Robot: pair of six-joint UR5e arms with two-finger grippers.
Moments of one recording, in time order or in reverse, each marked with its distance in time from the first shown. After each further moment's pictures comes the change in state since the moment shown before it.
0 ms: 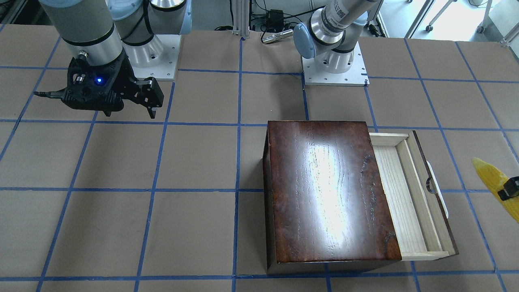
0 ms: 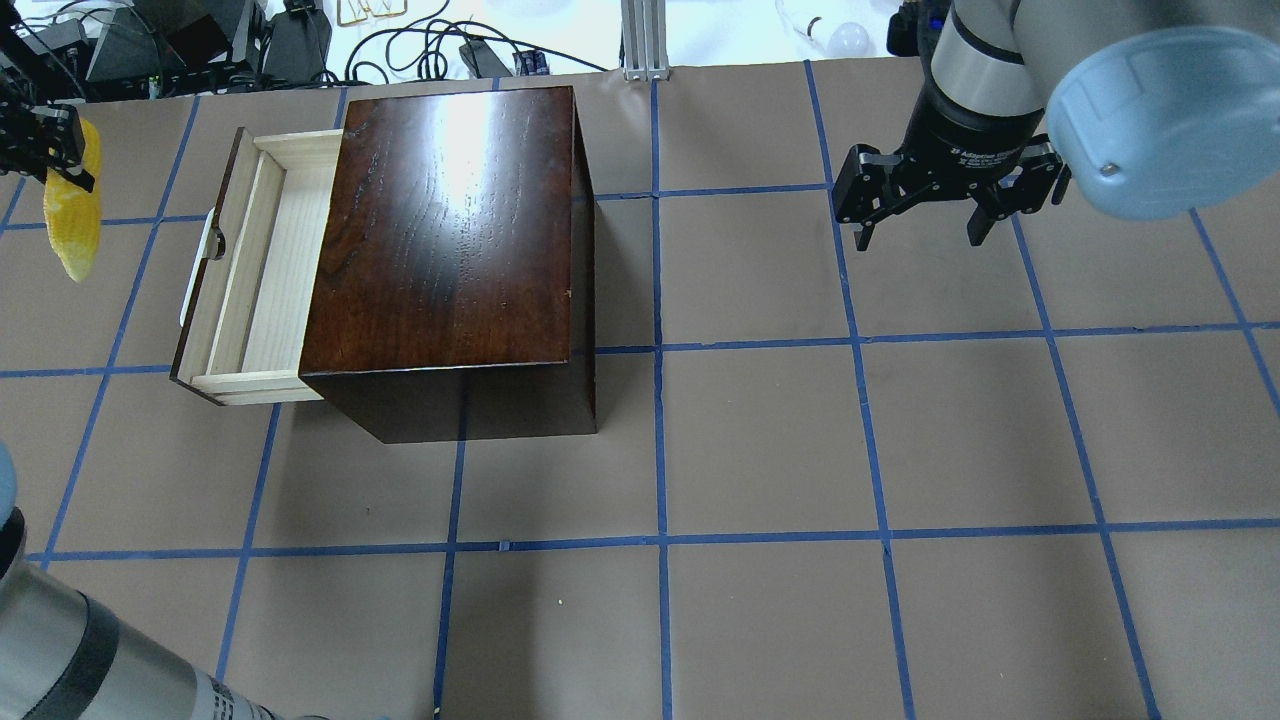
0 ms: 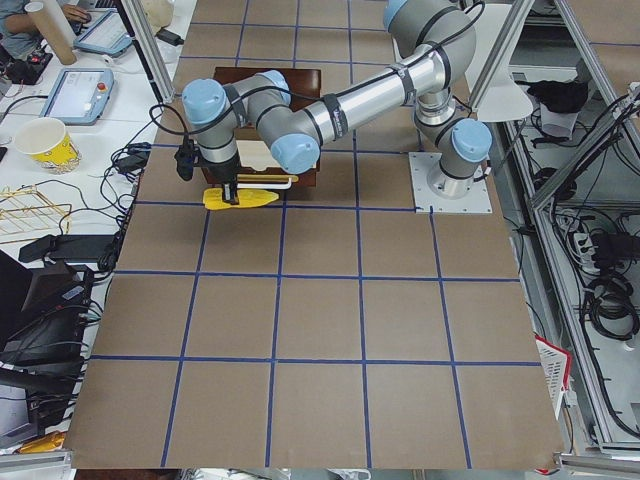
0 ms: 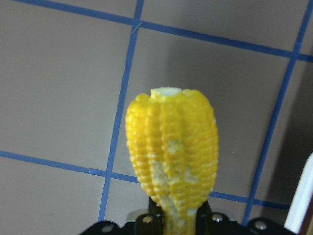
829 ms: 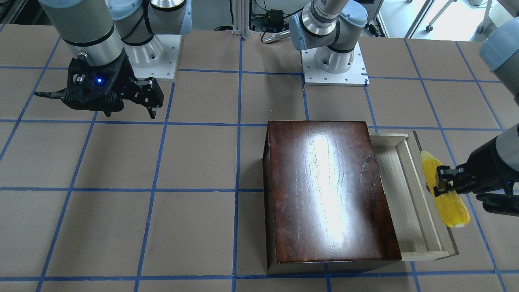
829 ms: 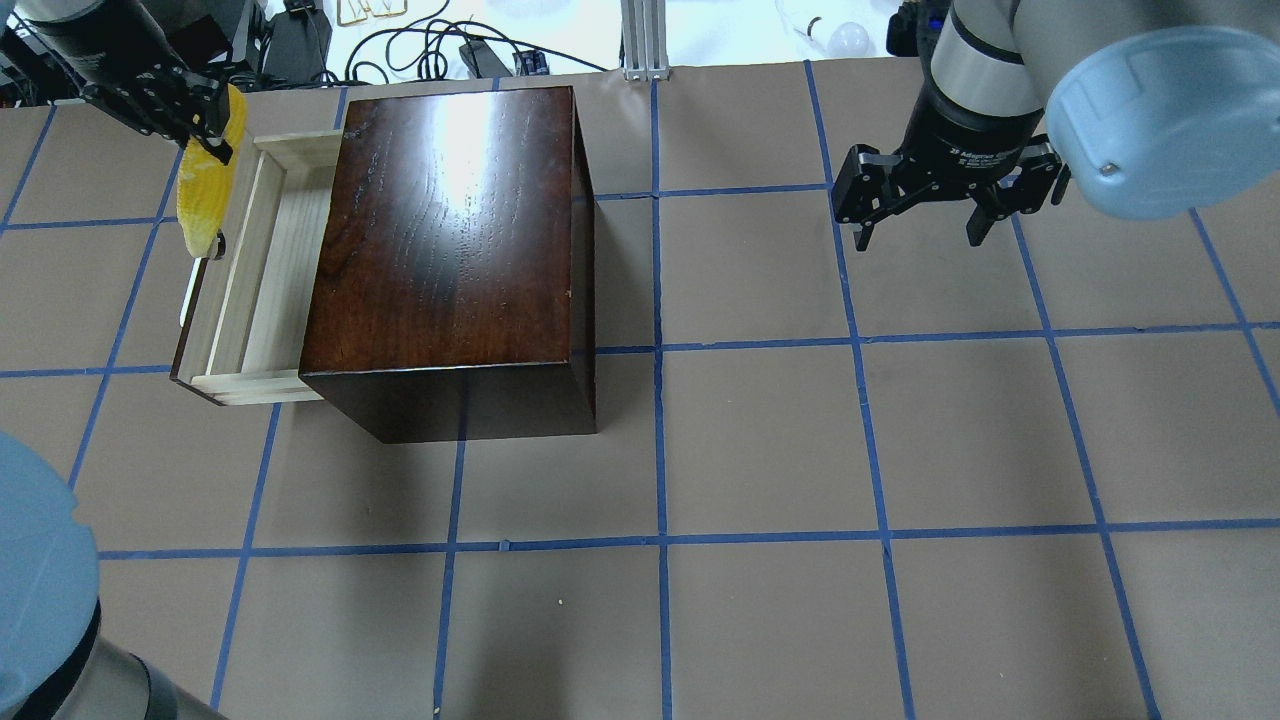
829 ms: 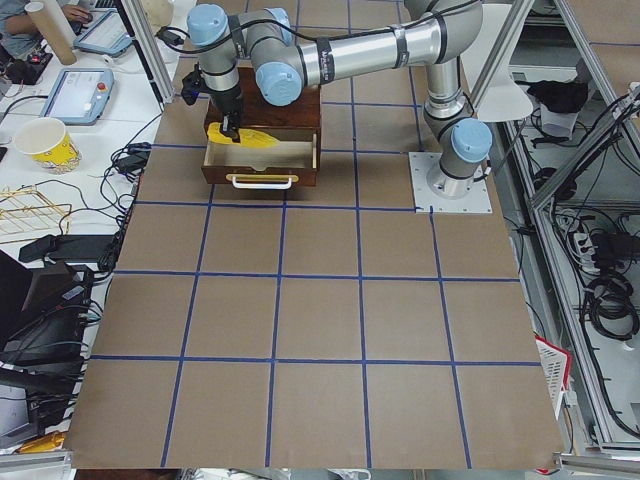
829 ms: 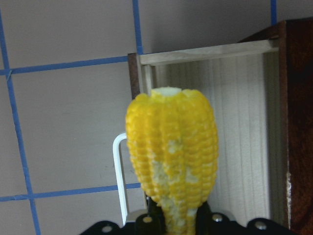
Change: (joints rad) left arm -0.212 0.042 -0.028 -0.083 -0.005 -0.008; right arm 0.000 0.001 0.000 0.000 0.001 0.000
